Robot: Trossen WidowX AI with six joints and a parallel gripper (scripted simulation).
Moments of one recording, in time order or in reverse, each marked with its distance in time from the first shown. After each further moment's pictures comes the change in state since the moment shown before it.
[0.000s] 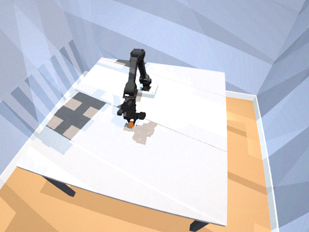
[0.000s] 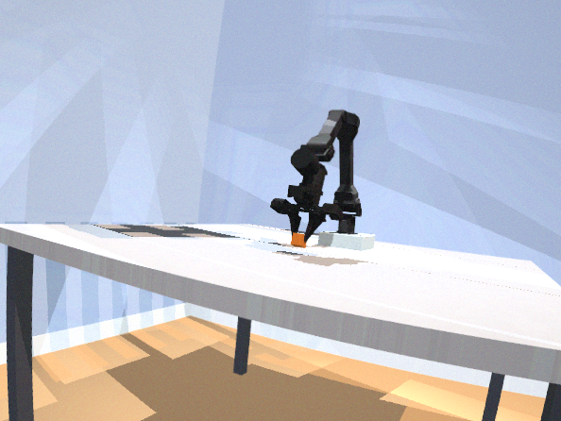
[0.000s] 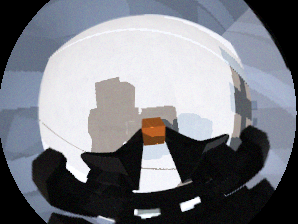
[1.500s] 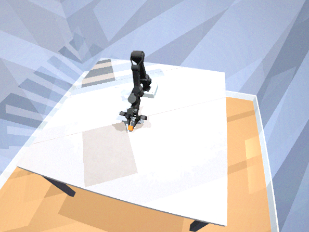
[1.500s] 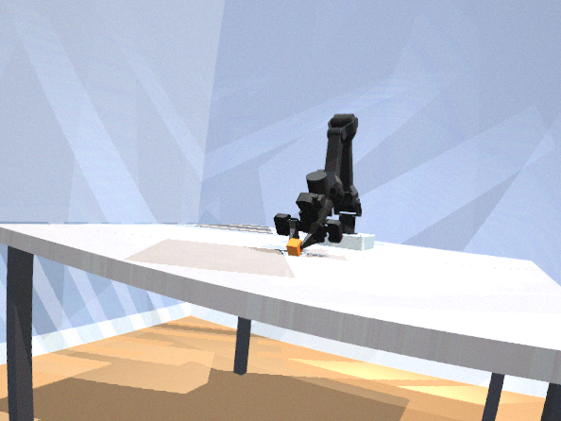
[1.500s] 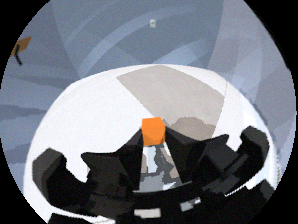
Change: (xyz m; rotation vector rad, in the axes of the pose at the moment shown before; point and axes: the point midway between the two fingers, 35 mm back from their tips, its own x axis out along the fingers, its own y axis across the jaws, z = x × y) arm 0.030 0.000 -0.008 0.002 -0.637 0.000
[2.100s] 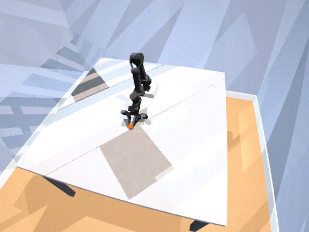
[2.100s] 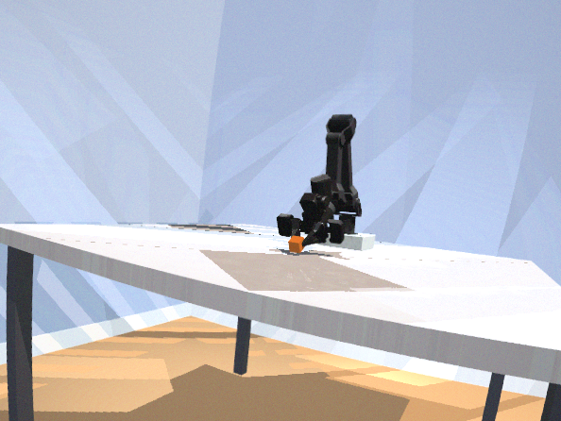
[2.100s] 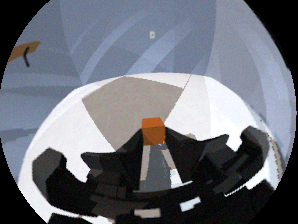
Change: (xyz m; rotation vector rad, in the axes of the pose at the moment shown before) arm -0.012 0.000 -0.005 -0.001 -0.122 0.000
